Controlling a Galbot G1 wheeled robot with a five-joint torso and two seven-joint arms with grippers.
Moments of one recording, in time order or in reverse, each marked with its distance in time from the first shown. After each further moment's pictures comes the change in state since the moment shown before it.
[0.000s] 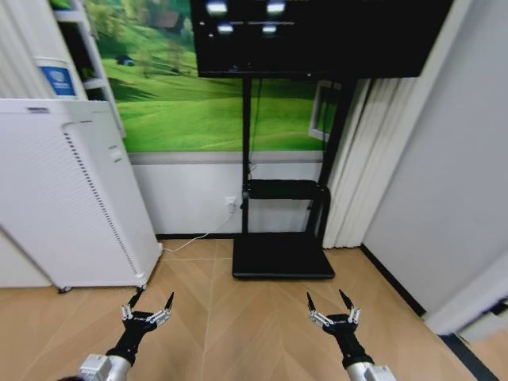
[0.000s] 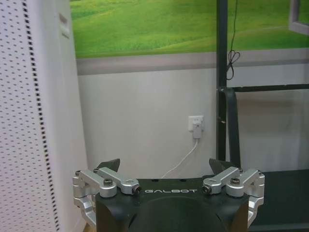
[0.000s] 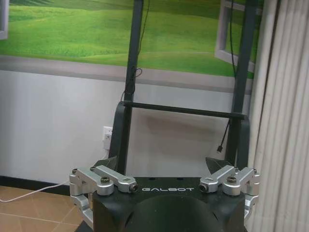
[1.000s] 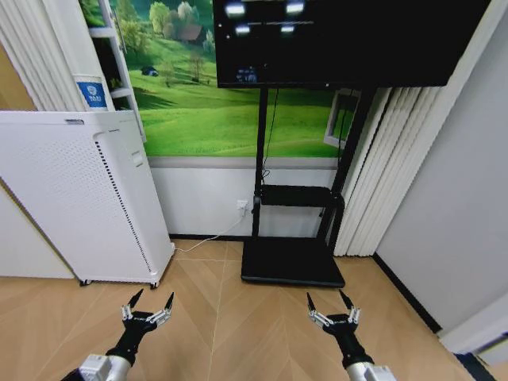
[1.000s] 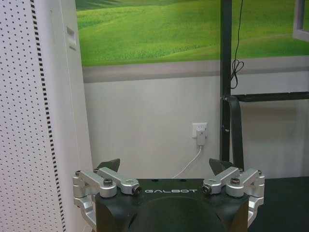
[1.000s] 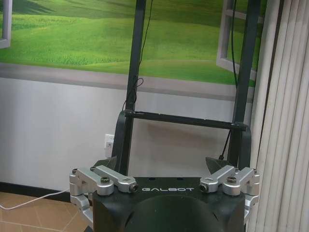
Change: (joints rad) left arm 0.000 0.000 0.000 0.000 0.000 0.000 0.000; right arm 0.000 0.000 0.000 0.000 0.000 0.000 0.000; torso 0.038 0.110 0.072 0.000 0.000
